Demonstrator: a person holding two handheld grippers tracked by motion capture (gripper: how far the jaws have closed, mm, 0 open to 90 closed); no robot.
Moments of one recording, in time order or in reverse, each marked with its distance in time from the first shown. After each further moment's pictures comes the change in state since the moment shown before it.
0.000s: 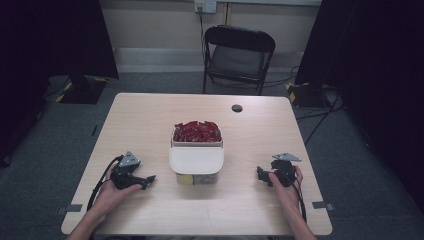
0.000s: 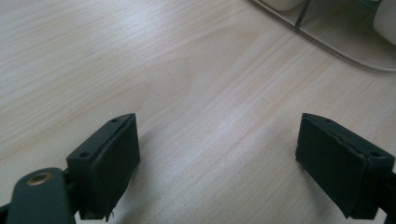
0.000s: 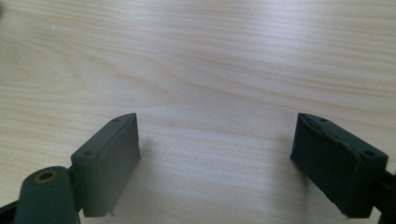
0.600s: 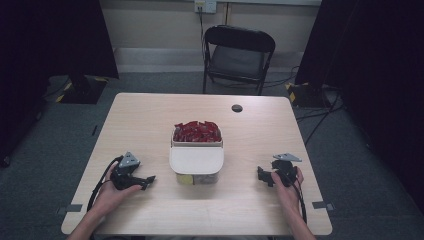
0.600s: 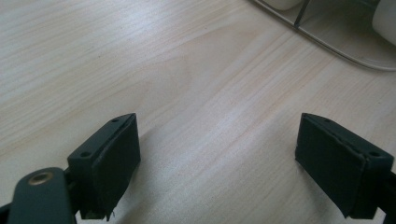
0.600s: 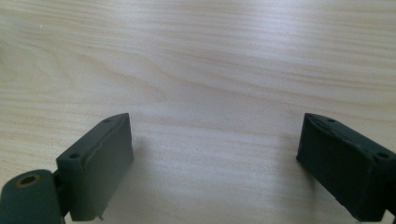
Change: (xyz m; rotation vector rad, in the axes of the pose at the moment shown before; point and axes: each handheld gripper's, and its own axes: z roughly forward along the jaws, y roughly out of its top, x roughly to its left) left arm -0.002 -0.001 -0.001 -0.006 0.003 -0.011; right arm -0.001 -0.001 0.001 0.005 -0.030 0.018
